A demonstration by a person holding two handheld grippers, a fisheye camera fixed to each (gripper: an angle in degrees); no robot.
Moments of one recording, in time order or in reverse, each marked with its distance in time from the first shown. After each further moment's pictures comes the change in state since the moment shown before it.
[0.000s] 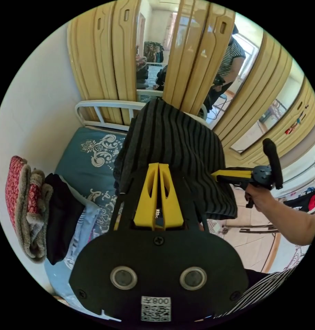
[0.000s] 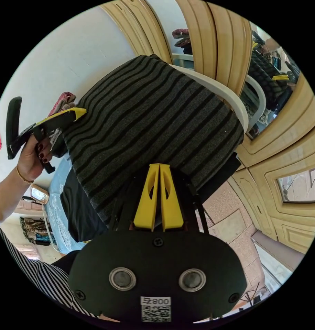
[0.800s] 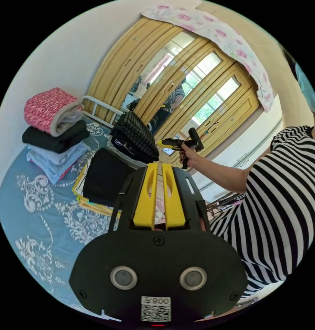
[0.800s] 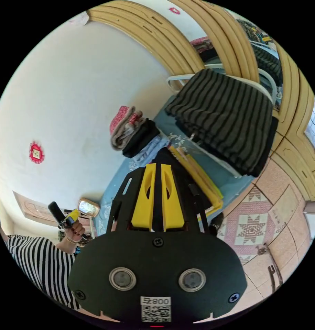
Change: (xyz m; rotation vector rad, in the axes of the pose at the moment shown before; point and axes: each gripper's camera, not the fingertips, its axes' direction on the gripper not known) left arm -0.110 0.270 -0.497 0.306 0.535 -0.109; right arm -0.177 0.116 -0.075 0.148 -0.345 0.153
